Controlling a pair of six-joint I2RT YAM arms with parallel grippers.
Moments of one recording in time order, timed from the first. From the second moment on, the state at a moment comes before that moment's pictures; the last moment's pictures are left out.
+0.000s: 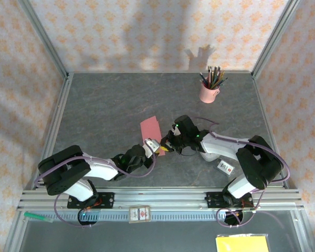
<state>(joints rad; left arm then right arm) -0.91 1.50 0.33 0.65 -0.21 -0.01 0.68 1.52 0.76 -0.07 -0.55 1.20</state>
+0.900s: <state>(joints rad) -0.91 1.53 0.30 0.77 -0.07 0.02 0.57 1.42 0.77 -0.18 -0.51 1.14</state>
